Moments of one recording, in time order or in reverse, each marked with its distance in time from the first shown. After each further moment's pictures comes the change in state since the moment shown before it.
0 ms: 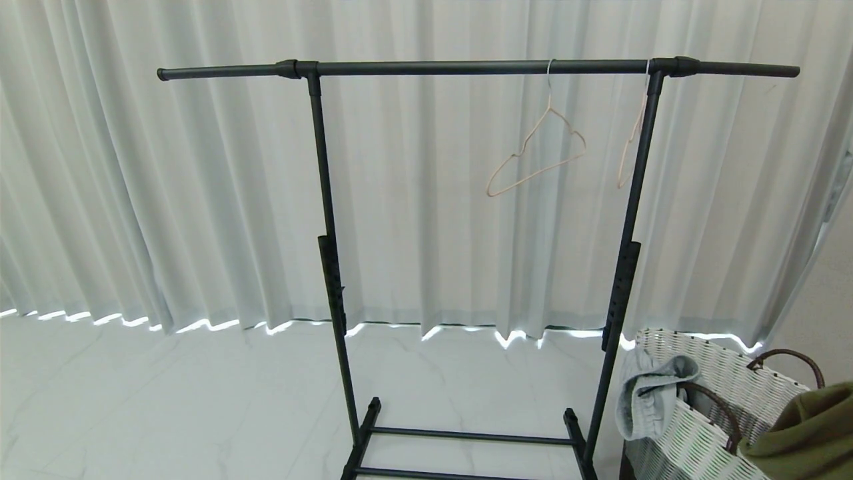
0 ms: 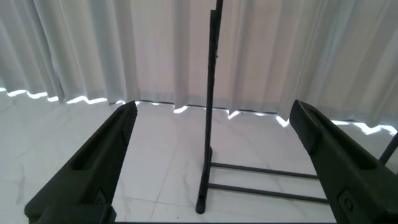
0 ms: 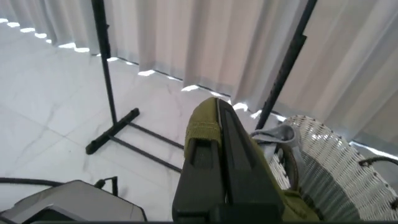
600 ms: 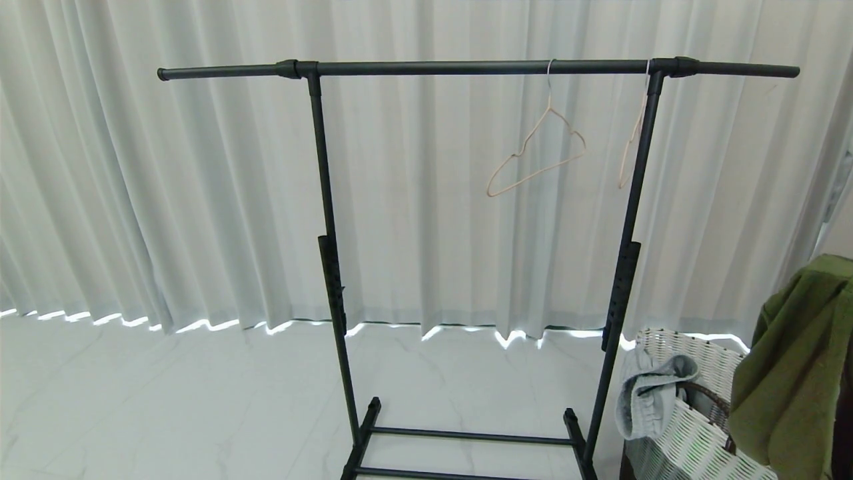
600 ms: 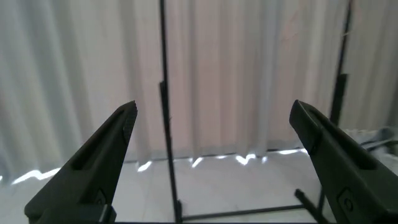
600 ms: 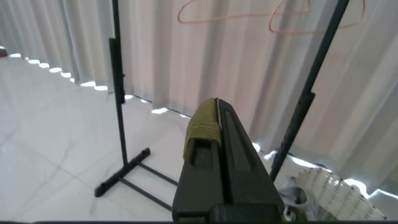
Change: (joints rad) left arm -0.003 0.120 -0.350 -0.019 -0.278 -0.027; right arm 0.036 0.299 -0.129 -0.299 0.042 0.086
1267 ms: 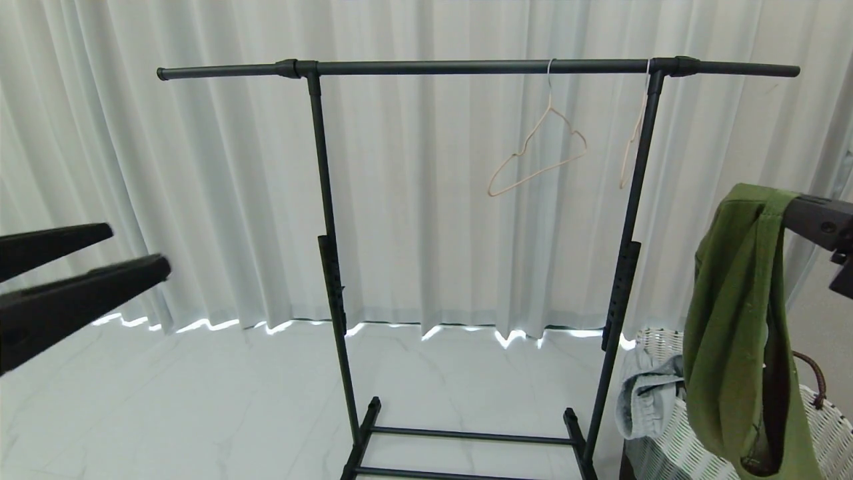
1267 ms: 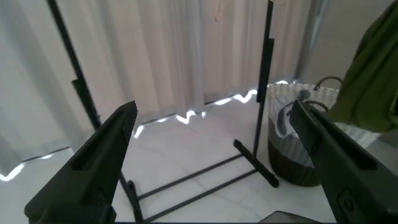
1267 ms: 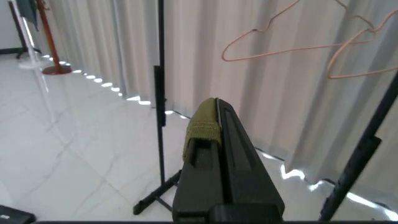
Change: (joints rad) left arm -0.128 0.807 -0.468 -0.006 -0.207 0.011; right arm 0.166 0.222 -0.187 -0.094 0.001 0.080
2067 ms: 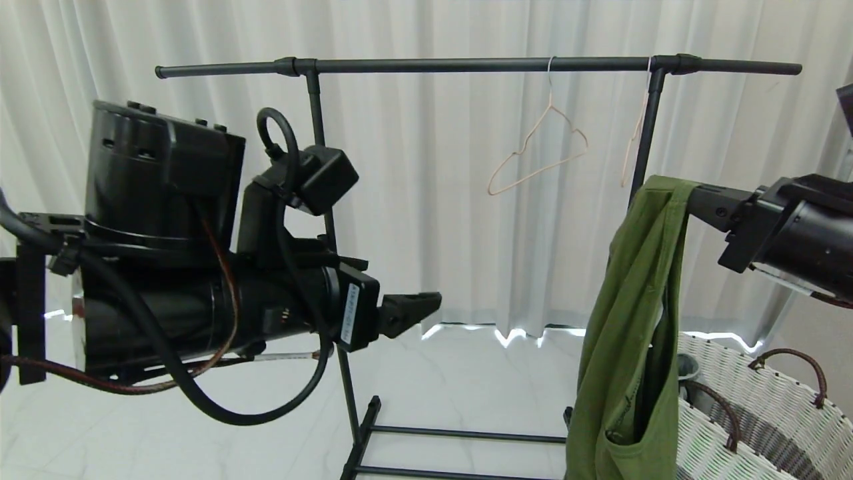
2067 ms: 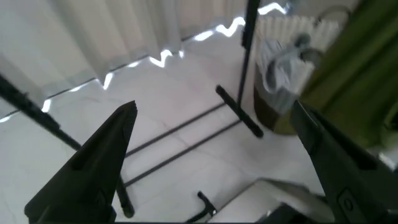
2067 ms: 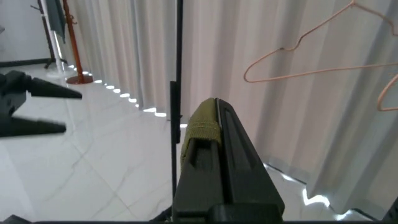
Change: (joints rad) left arm -0.528 0.546 -0.208 -0.010 0.389 -0.030; right arm 0.074 0.210 -0.025 -0.204 0.000 0.016
